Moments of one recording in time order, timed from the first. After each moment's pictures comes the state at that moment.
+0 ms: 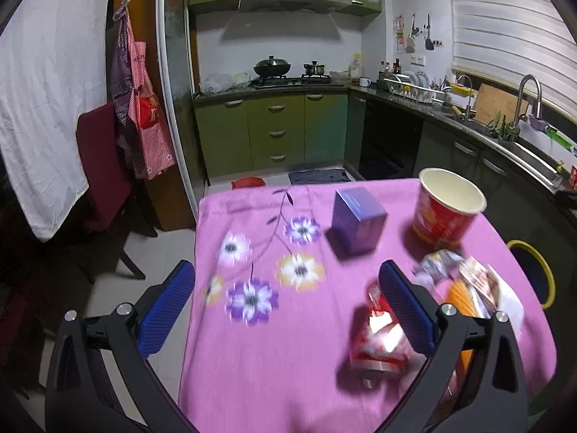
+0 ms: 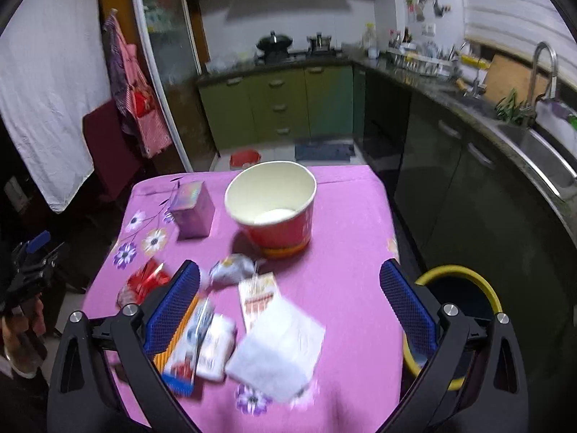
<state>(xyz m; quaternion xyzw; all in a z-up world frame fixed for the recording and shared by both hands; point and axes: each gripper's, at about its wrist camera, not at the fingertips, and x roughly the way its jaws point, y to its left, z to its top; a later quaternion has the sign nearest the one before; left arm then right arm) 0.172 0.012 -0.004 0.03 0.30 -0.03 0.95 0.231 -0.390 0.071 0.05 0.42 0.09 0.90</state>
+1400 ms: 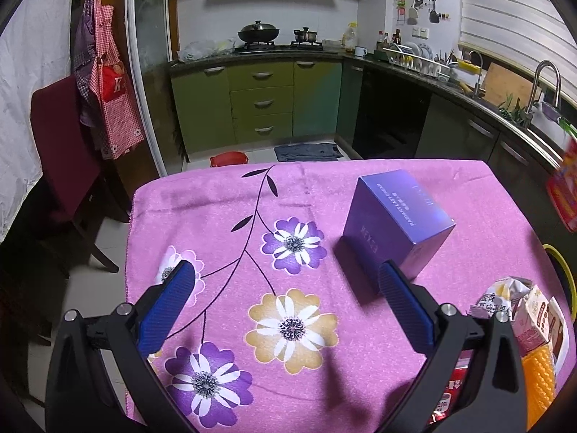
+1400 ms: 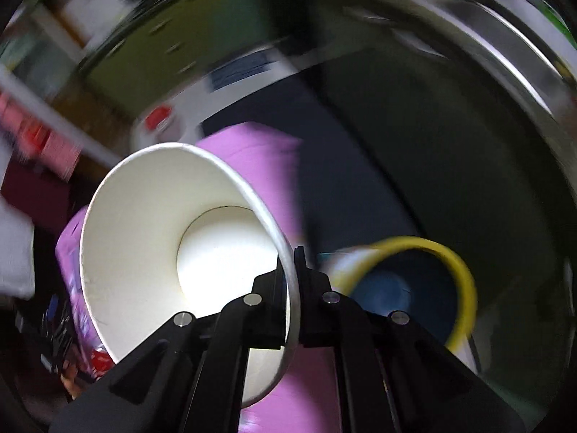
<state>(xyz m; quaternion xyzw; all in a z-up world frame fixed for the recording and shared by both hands) 0.318 -0.004 -0.098 0.03 0.36 -0.05 0.93 0.356 -0.601 0.022 0.18 0.58 -0.11 0.79</state>
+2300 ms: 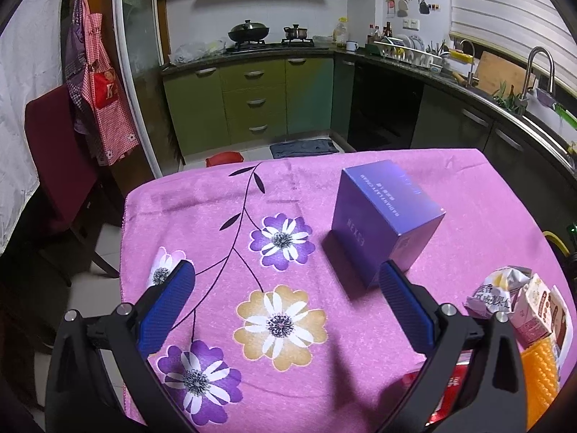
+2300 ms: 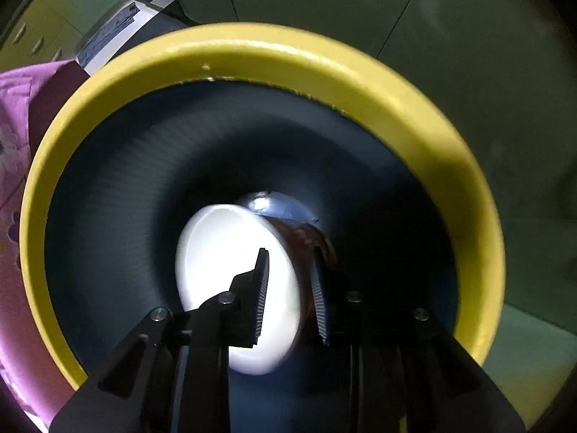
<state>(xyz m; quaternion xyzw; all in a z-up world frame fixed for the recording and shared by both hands) 0.316 -0.018 -0.099 0.04 0.36 -0.06 0.93 0.305 -0.687 -0.208 0.18 0.68 -0.23 0.67</state>
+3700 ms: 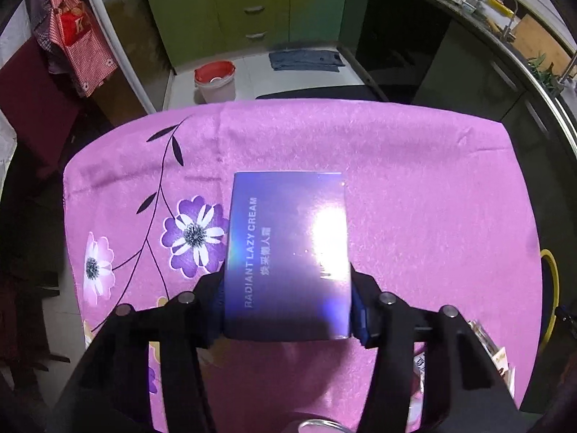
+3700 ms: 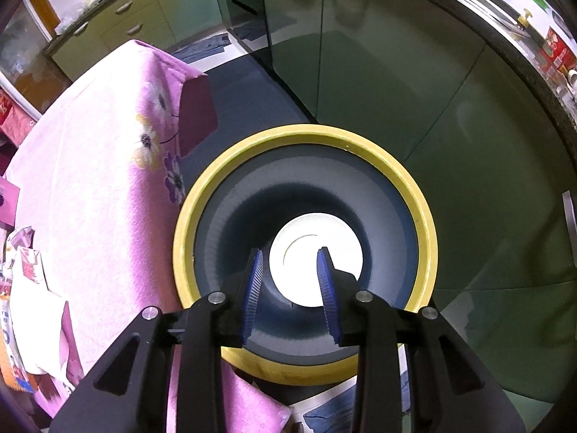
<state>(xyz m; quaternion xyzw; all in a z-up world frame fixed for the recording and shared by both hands) 0.412 -0.098 -0.107 0.03 0.56 -0.04 0.83 0.254 -0.609 -0.094 0.11 0.59 -0.11 0.79</state>
